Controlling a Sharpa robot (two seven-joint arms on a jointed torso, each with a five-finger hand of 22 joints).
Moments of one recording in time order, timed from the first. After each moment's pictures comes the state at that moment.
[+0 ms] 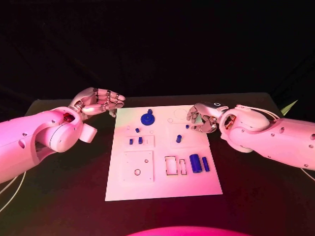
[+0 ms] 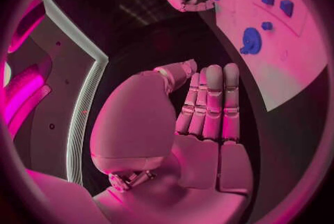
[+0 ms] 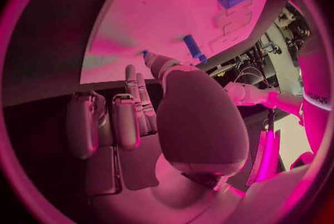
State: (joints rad) left arm 1.21 -0.91 0.00 1.45 -0.33 -0.19 0.28; left_hand 1.41 -0.21 0.65 0.01 0.09 0.87 0.19 0.29 0.32 0.92 0.13 0.48 0.26 1.04 0.06 1.11 0.55 0.18 0.87 0.15 0.97 0.87; right arm 1.25 -0.84 -0.15 1.48 -1.57 -0.32 -0.17; right_hand 1.42 -0.28 0.49 0.19 0.13 0.93 0.15 0.27 0.30 1.06 0.09 0.21 0.24 1.46 0.01 1.42 1.30 0.03 1.47 0.10 1.38 1.31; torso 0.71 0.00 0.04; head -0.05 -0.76
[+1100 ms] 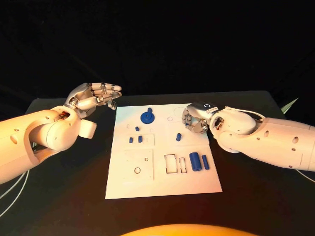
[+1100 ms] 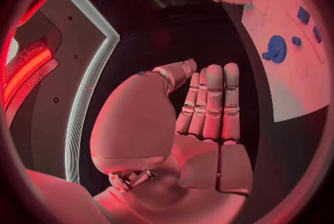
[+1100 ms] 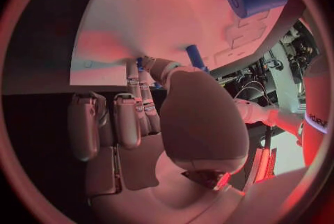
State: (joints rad) left arm 1.21 -0.93 0.00 1.48 -0.14 -0.18 0.36; left_hand 1.41 -0.21 0.64 0.01 0.09 0.87 0.20 0.29 0.32 0.92 0.13 0.48 0.26 1.03 0.06 1.11 0.55 0.18 0.86 0.16 0.95 0.86; right arm 1.23 -0.77 -0.15 1.44 -1.69 -0.31 -0.24; right_hand 1.39 -0.23 0.63 0.10 0.11 1.05 0.13 0.29 0.34 1.20 0.06 0.16 0.18 1.46 -0.01 1.42 1.31 0.03 1.47 0.09 1.41 1.31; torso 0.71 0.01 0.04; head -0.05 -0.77
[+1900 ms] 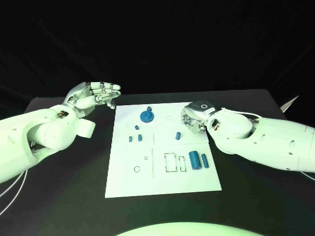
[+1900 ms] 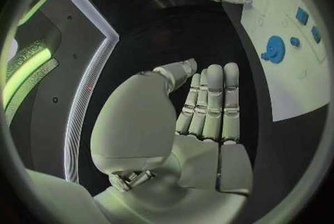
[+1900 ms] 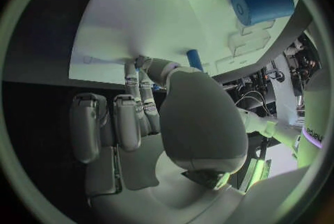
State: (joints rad) left arm 1.21 -0.93 0.00 1.49 -0.14 -0.18 0.35; left_hand 1.41 -0.21 0.62 0.00 0.10 0.84 0.21 0.29 0.31 0.90 0.14 0.48 0.25 1.02 0.06 1.10 0.54 0.18 0.86 0.16 0.95 0.85; right arm 1.21 -0.77 -0.15 1.47 -1.80 -0.32 -0.30; right_hand 1.39 -0.20 0.68 0.00 0.11 1.09 0.11 0.31 0.37 1.24 0.07 0.12 0.17 1.46 -0.02 1.43 1.31 0.03 1.47 0.08 1.45 1.31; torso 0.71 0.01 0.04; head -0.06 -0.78
